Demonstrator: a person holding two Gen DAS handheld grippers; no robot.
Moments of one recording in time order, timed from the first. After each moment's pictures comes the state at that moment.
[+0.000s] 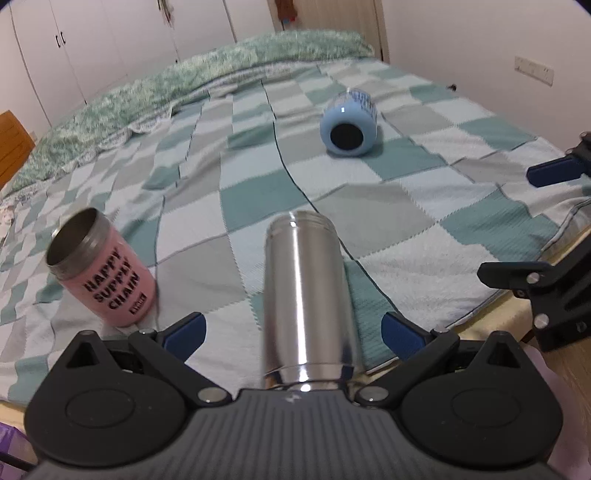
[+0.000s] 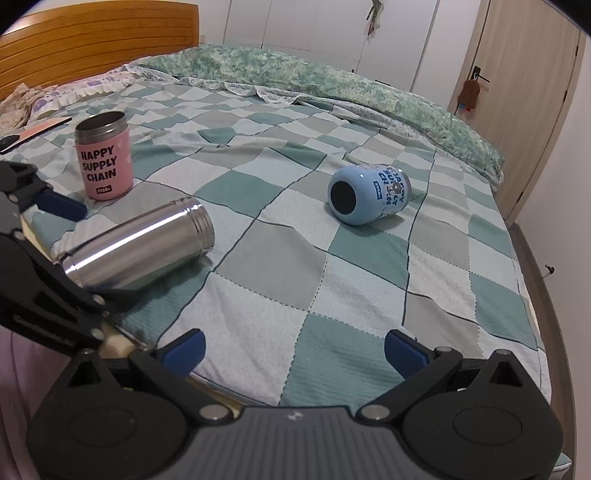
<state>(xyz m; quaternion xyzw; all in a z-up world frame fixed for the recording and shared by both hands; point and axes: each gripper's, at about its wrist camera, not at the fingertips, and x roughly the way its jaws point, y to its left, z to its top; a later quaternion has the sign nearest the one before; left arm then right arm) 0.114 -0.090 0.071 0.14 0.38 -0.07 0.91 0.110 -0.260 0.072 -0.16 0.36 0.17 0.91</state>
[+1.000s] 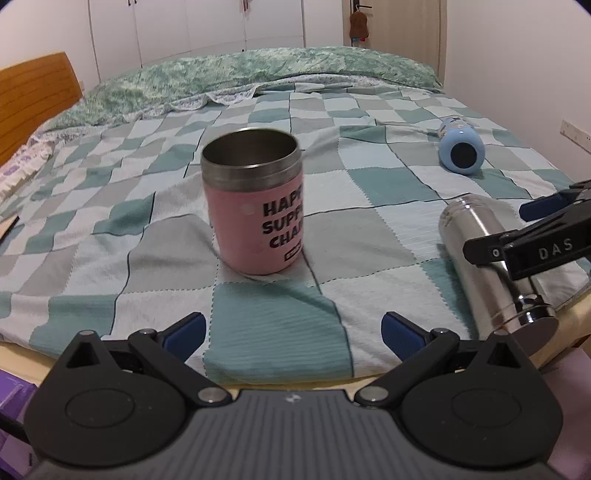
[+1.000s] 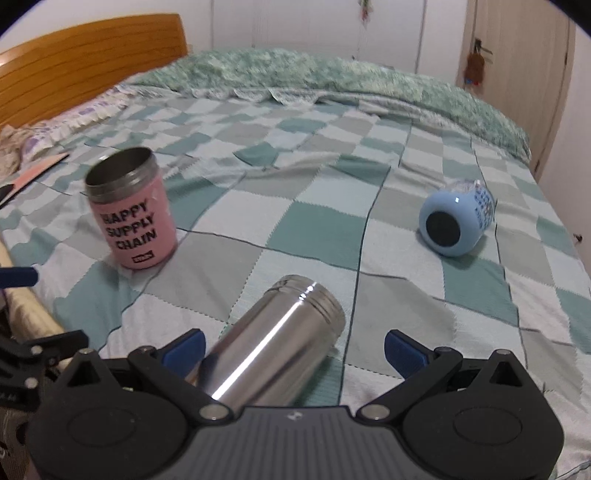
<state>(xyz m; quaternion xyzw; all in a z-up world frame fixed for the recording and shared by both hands) 0.110 0.078 0.054 0.04 0.37 -0.03 0.93 0.168 -0.128 0.062 -0.08 0.40 0.16 0.90</state>
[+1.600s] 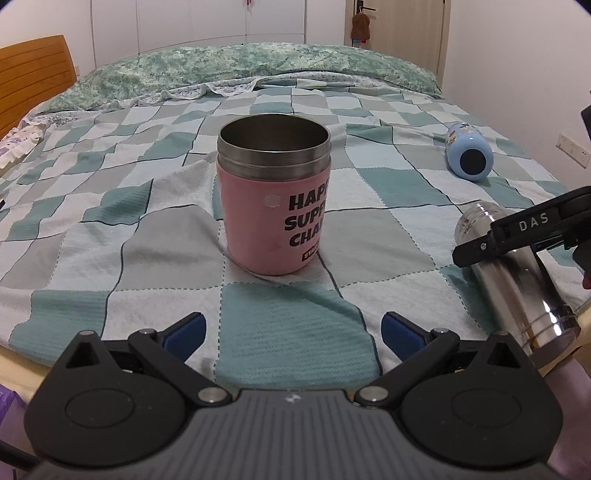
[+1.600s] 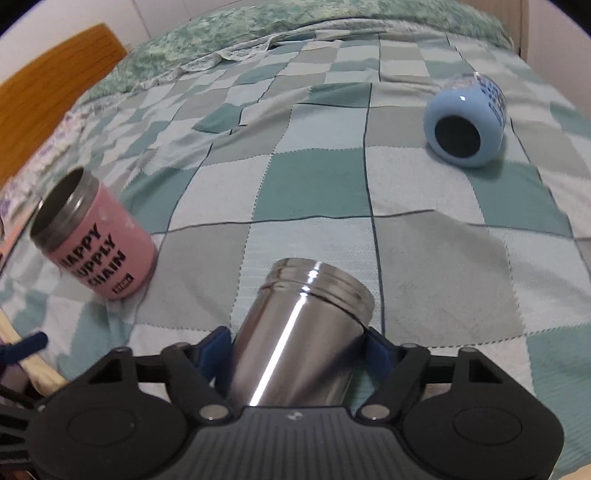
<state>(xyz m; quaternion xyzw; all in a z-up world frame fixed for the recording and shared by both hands) 0.126 0.101 0.042 0.02 0.37 -0.04 0.93 0.215 -0.134 0.031 0.07 0.49 0.14 0.86</state>
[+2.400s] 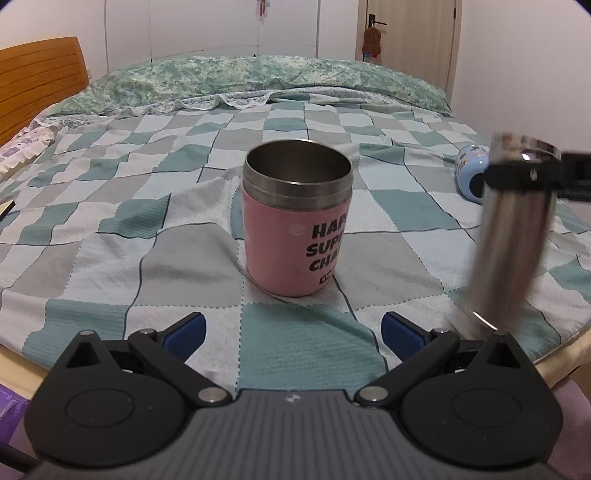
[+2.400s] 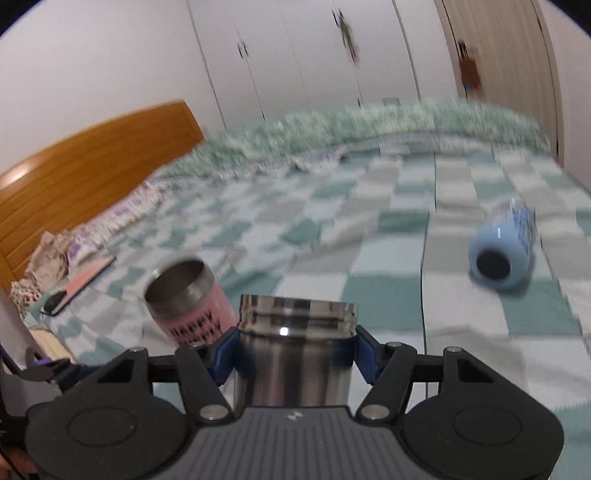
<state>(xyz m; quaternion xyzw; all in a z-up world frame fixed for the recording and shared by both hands) 0.129 0.115 0.058 0.00 0.35 -0.03 0.94 0.168 -0.128 0.104 0.07 0.27 0.23 0.93</state>
